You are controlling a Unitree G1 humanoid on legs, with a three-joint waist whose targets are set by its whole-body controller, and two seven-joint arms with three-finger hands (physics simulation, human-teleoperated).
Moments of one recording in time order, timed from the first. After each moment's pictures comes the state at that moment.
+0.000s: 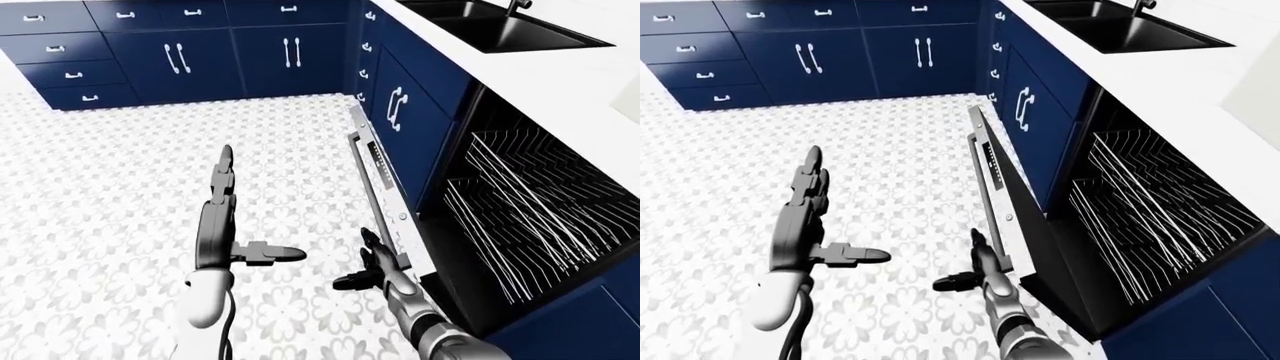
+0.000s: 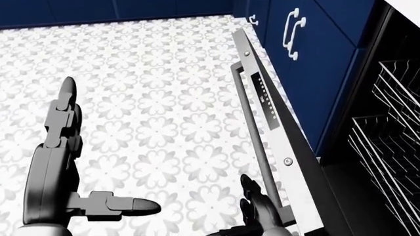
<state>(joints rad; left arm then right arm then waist) -0.02 0.01 0.00 -0.45 0.23 0.28 -0.02 -0.61 0.02 -0.17 1.39 -0.03 -0.27 0.13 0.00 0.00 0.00</state>
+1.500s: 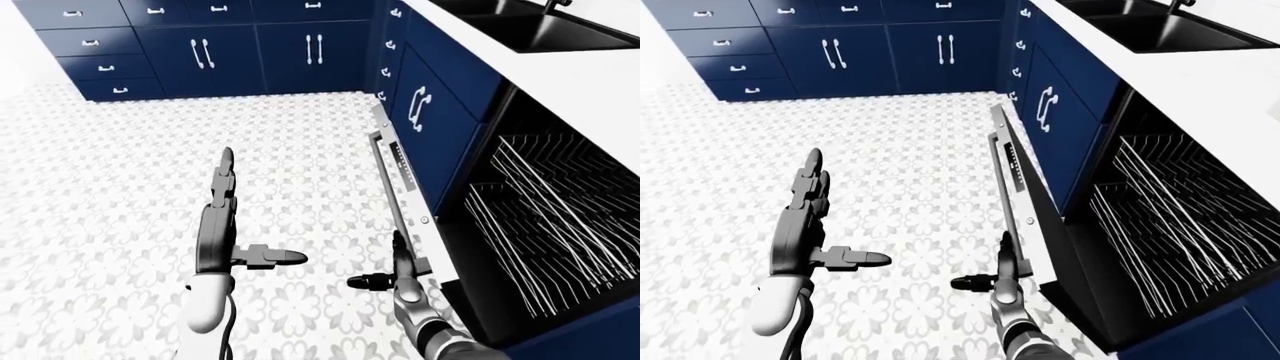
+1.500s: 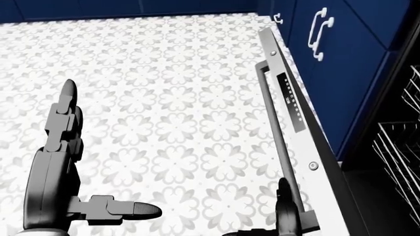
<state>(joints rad) 0.00 0.01 -0.01 -0.46 0.23 0.26 -0.02 -0.57 0.00 -0.14 1.39 -0.13 -0.30 -0.26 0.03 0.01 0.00</state>
